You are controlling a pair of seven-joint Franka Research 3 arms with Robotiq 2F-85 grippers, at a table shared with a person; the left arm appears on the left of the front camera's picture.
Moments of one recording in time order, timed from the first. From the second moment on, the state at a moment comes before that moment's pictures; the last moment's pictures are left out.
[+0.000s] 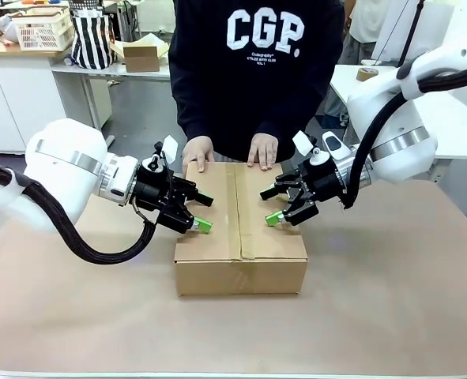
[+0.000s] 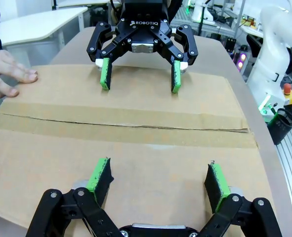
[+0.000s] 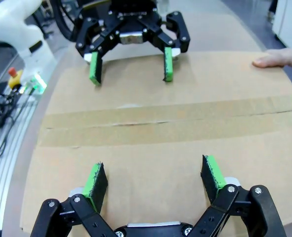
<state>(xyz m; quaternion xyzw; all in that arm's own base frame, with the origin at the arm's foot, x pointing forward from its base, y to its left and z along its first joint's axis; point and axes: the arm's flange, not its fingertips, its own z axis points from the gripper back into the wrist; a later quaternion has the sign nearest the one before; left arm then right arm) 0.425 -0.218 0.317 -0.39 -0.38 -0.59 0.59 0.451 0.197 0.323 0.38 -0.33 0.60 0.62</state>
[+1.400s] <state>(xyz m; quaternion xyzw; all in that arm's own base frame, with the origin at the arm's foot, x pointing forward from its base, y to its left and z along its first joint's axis) 0.425 -0.219 0.317 -0.39 -0.38 -0.59 0.59 0.451 0.197 0.323 0.38 -0.33 0.60 0.62</state>
